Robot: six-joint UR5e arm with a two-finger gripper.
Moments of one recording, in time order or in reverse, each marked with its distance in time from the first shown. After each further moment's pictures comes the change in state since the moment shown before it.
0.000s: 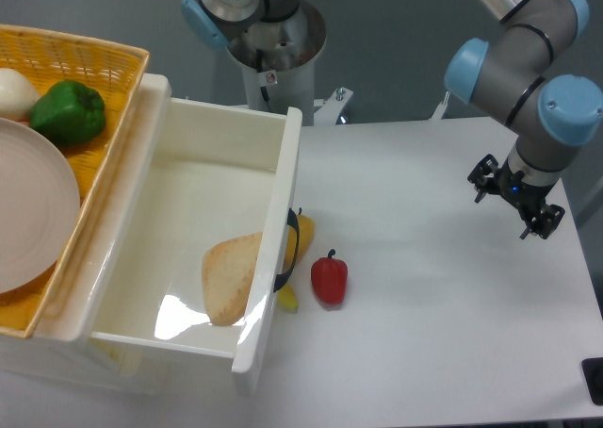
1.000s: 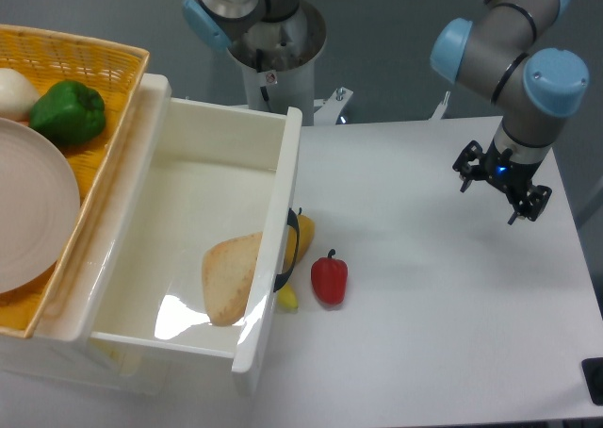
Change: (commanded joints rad) arm 0.020 0.089 -0.127 0.052 -0.067 -0.161
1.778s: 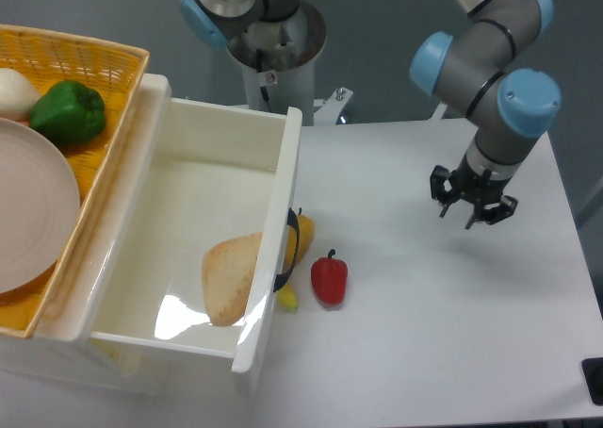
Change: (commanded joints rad) arm -0.092 -0.008 -0.035 0.000 -0.087 -0.379
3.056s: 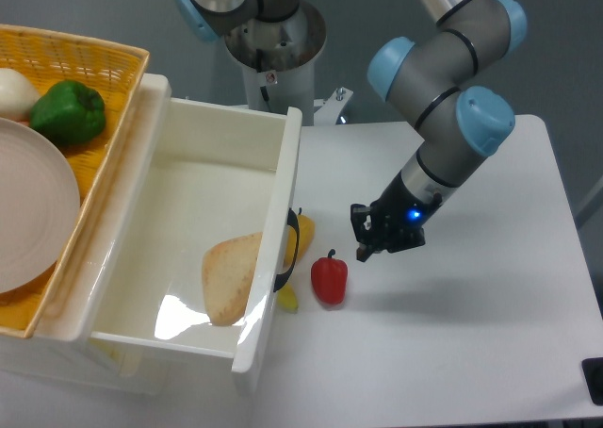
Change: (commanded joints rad) arm -0.094 0.052 0.014 -0.190 -0.416 -0.289
